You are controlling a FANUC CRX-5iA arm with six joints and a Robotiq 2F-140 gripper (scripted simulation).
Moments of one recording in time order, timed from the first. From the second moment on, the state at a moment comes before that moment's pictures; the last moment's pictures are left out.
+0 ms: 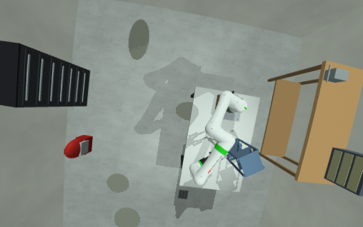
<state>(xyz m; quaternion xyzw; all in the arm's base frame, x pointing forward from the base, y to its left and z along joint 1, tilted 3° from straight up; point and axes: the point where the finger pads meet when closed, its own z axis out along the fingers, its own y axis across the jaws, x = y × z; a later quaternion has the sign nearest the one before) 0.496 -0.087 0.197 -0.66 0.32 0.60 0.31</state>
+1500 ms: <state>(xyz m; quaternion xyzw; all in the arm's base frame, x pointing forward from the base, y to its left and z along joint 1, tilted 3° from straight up) 0.495 -0.087 0.175 -0.61 0.36 0.63 0.33</state>
